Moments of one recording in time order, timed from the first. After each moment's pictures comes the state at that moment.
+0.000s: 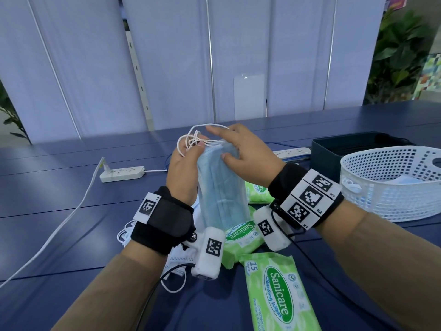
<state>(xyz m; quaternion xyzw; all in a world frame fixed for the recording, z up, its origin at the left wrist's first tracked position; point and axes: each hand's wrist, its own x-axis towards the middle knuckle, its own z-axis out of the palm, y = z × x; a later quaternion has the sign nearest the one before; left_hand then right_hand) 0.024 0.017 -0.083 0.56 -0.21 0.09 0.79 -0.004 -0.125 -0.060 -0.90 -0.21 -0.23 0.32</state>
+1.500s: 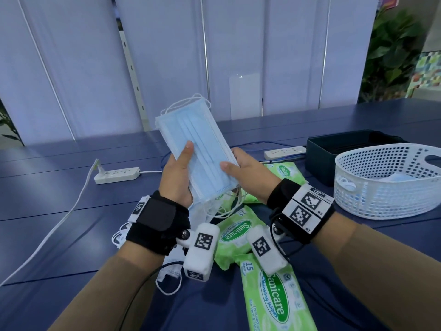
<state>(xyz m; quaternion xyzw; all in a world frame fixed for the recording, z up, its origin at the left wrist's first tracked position) 0.035 0.021 -0.096 0.49 -0.13 -0.04 0.86 0.001 -0.127 -0.097 -0.81 -0.11 -0.10 0.57</state>
